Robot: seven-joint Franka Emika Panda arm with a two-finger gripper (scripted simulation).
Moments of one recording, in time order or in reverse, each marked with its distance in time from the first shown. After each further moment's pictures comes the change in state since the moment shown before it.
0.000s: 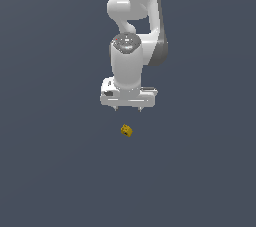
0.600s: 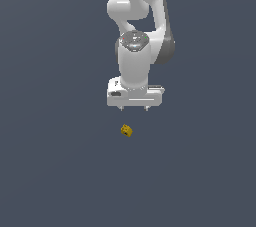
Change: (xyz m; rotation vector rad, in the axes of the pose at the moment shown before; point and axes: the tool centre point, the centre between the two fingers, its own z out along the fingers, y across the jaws) arm 0.002 -0.025 -0.006 0.023 0.003 -0.053
